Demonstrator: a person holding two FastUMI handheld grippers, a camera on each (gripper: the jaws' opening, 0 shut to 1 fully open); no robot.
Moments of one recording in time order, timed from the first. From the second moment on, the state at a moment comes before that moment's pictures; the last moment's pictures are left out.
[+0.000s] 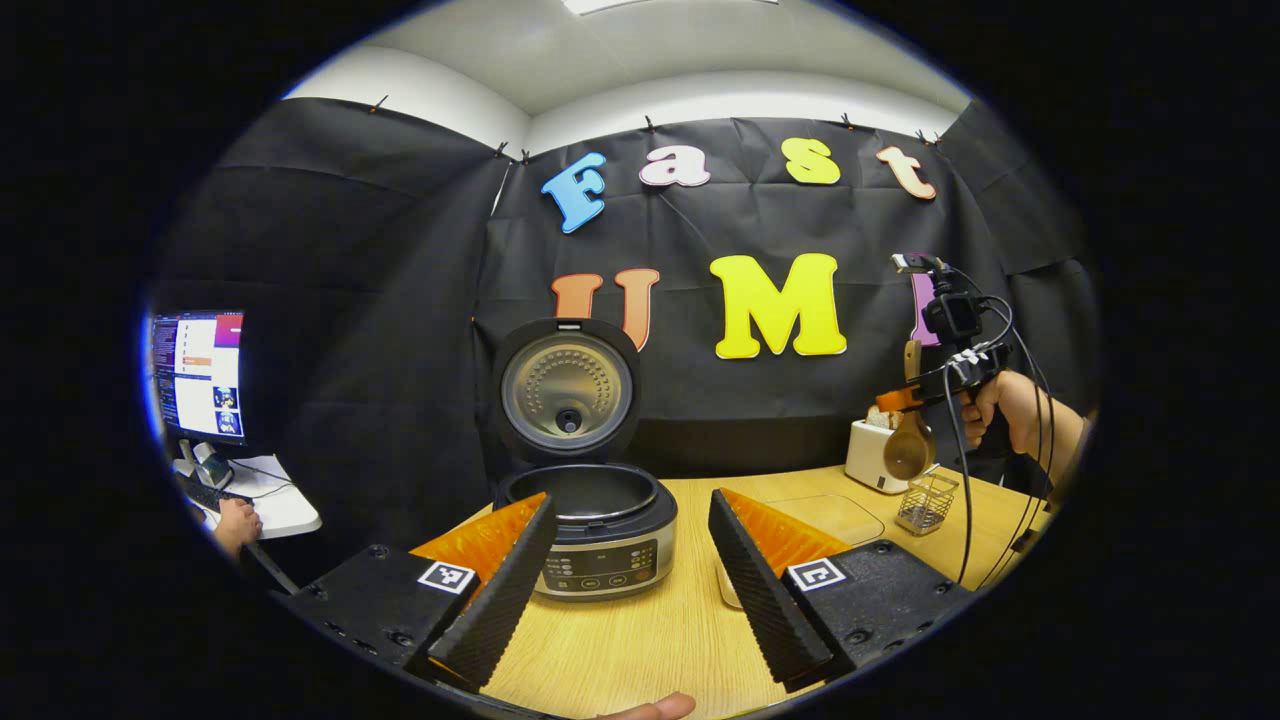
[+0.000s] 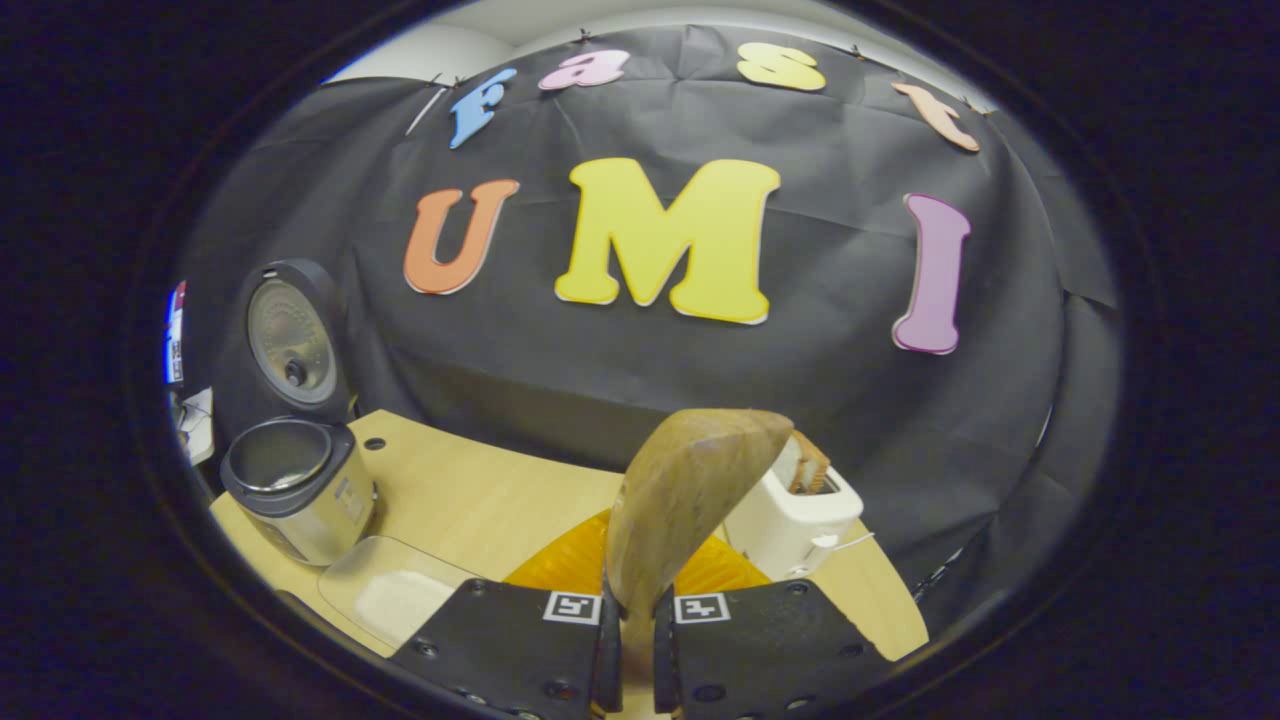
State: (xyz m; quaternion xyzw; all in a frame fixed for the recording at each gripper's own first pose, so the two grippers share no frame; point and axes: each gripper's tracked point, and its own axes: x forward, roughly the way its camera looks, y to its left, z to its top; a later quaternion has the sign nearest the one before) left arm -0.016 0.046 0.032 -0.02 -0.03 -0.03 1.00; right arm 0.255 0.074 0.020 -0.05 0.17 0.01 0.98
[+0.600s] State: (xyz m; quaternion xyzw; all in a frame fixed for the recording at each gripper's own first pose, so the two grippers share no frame) left arm -0.011 0.067 0.021 -0.02 -0.01 -0.03 1.00; right arm 0.274 0.186 -0.058 -0.06 0.19 -0.03 0.98
